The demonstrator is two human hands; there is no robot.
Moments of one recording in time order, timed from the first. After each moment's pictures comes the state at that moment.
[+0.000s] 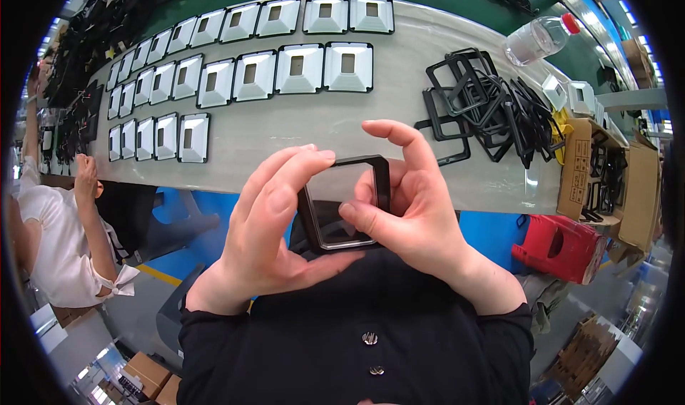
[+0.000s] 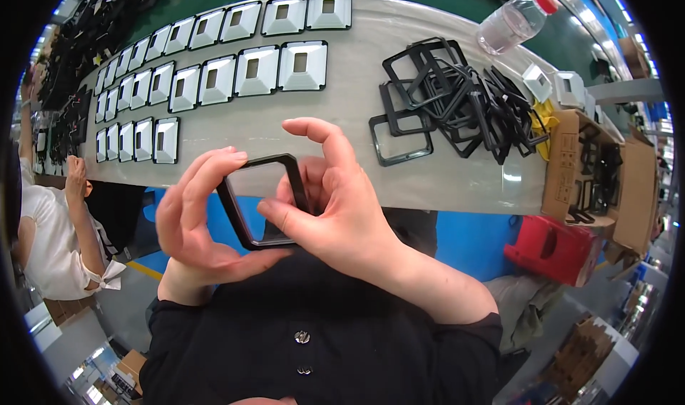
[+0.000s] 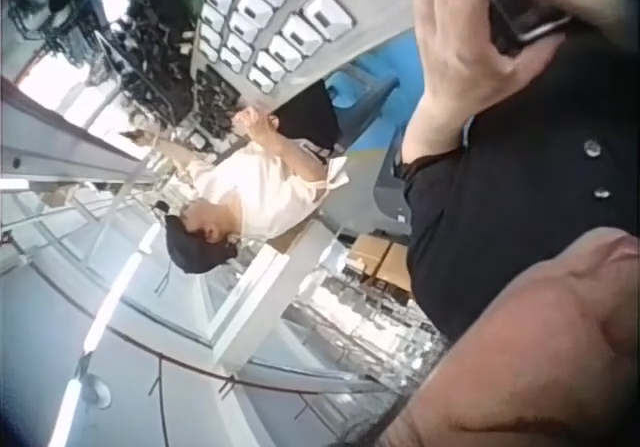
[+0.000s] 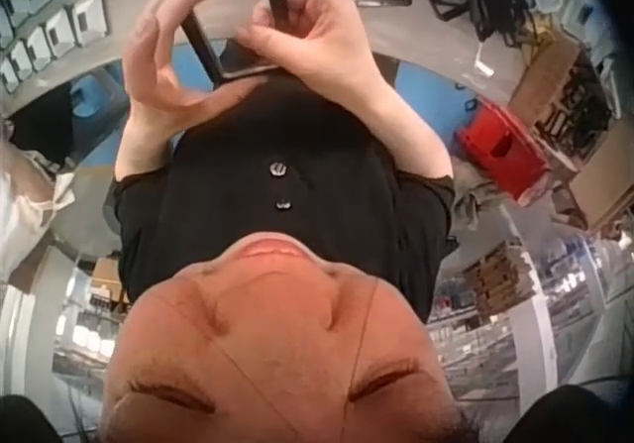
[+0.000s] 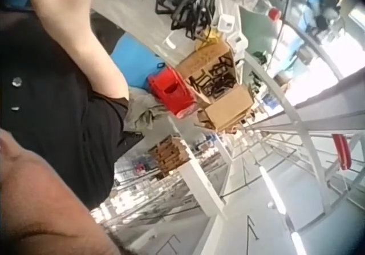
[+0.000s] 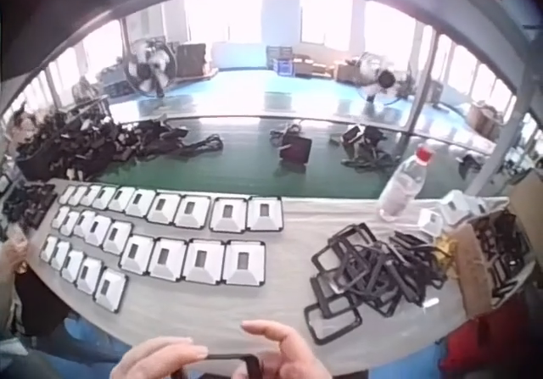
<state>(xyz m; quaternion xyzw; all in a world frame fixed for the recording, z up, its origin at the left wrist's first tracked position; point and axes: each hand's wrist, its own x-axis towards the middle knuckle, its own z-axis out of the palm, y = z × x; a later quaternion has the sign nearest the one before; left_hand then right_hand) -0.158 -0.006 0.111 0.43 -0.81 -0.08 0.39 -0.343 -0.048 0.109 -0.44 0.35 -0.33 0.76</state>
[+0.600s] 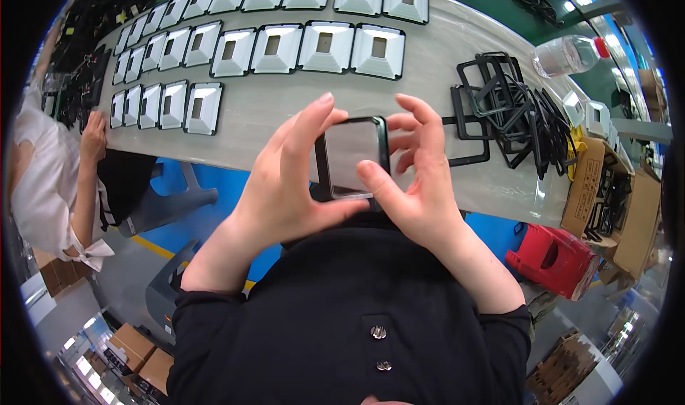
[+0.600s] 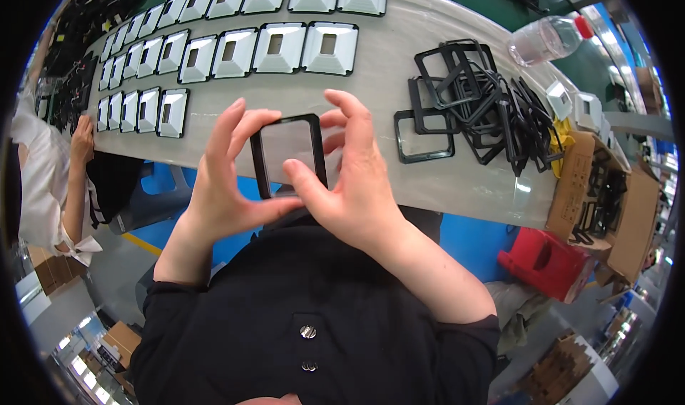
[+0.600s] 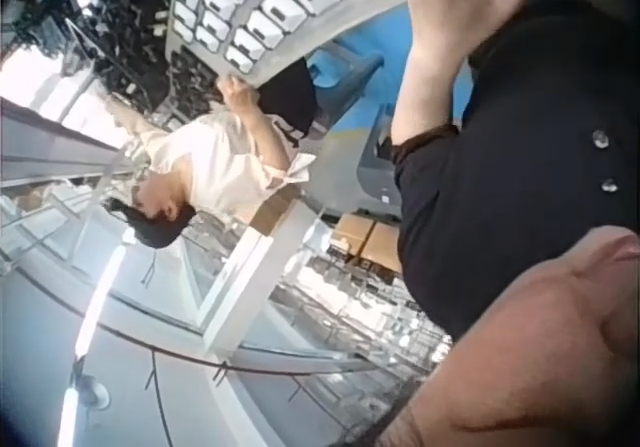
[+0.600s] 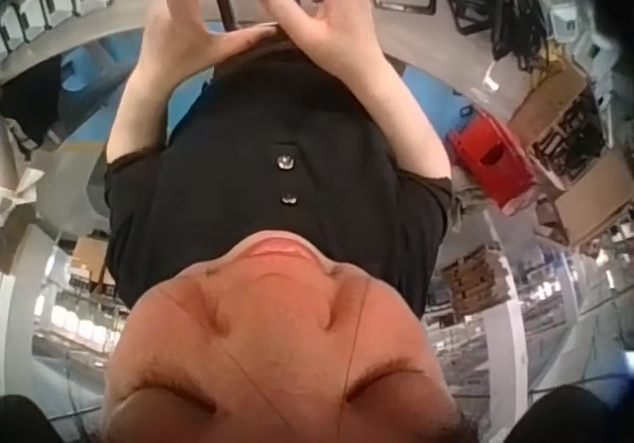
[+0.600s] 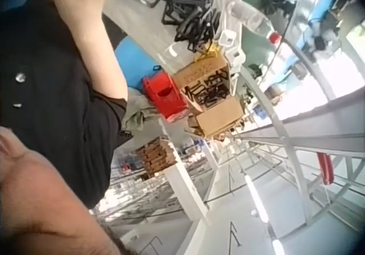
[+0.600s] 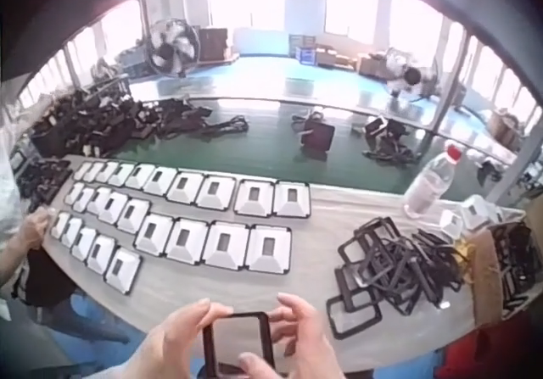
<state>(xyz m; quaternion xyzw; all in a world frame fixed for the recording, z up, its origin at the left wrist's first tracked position) -0.145 -0.011 0.068 0.51 -0.73 -0.22 0.39 -0.330 -0.059 0.074 -0.69 0.41 -0.34 0.49</state>
